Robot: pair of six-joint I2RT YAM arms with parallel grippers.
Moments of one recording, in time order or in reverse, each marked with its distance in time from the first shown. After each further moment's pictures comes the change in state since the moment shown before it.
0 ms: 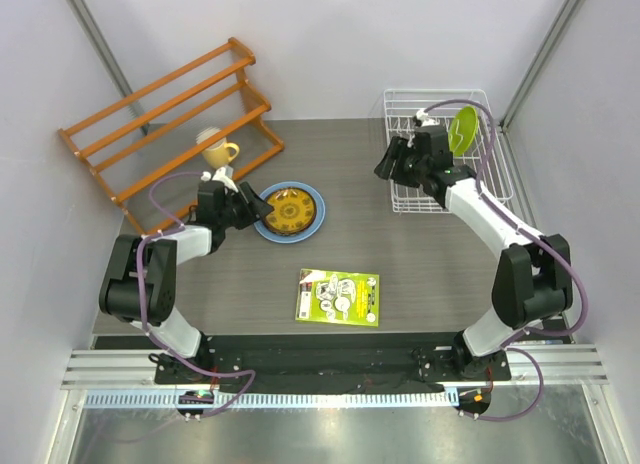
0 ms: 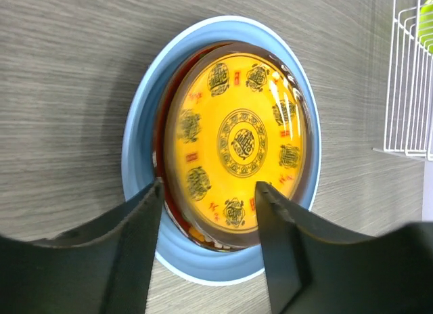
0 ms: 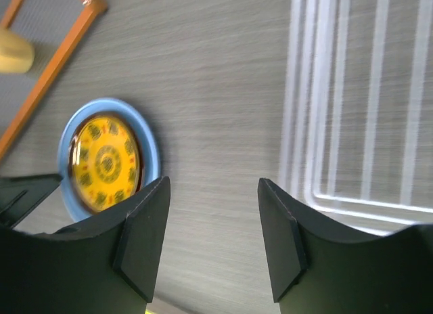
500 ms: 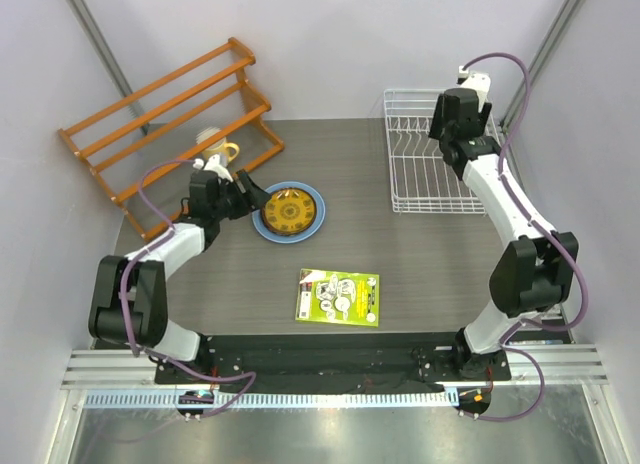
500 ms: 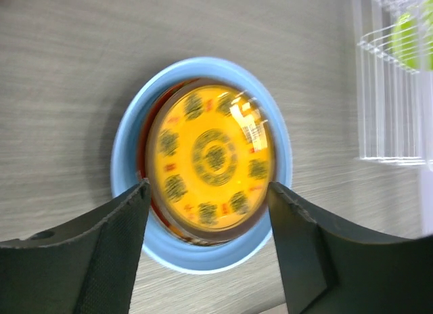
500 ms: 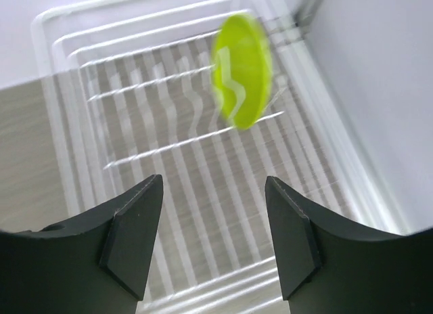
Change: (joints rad) left arm 0.000 -0.133 0.053 -0.137 -0.045 0.059; right arm -0.120 0.052 0.286 -0.085 0.581 -0.312
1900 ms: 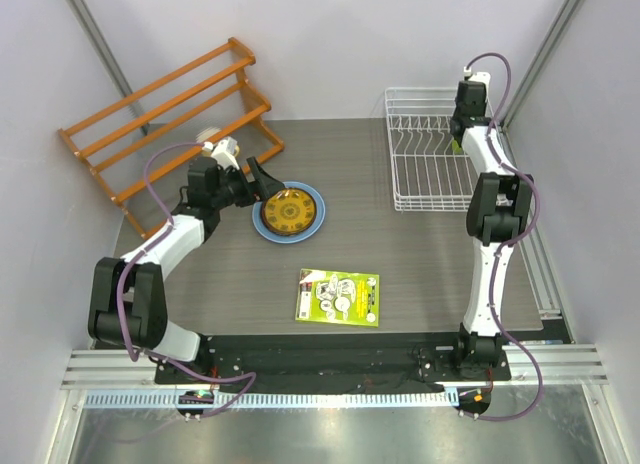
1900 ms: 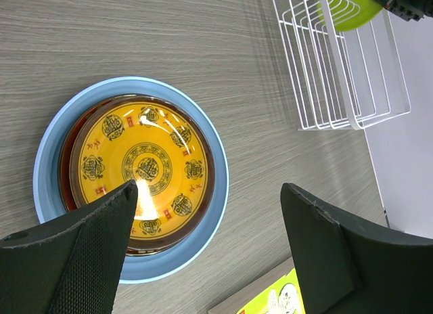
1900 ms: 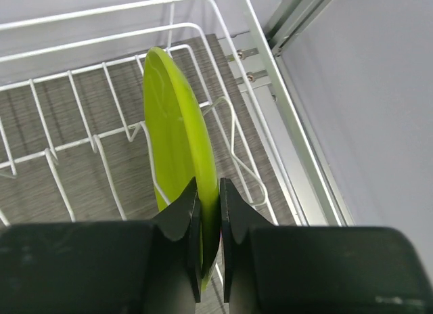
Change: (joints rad) left arm -0.018 -0.019 0.108 -0.021 0.199 0.032; right arm -0.222 0.727 0.588 0.080 -0.040 -0.229
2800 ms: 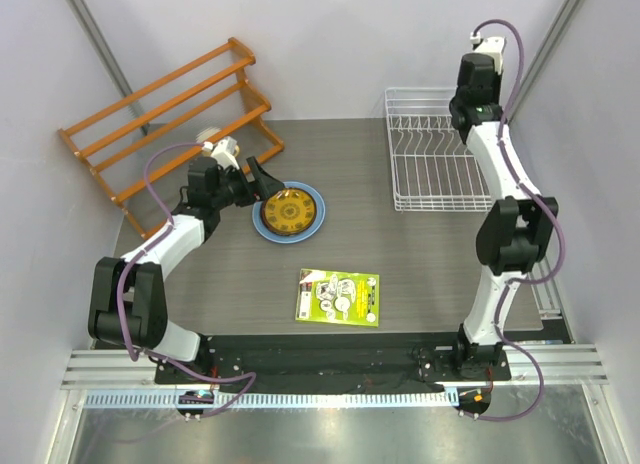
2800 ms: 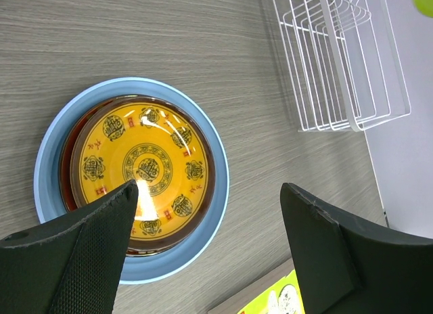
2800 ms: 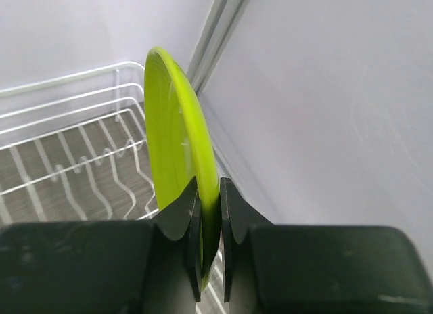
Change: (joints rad) left arm 0.000 0.002 0.000 0.002 -0.004 -0.002; right arm 0.101 -0.350 -0.156 0.036 0.281 -0.144
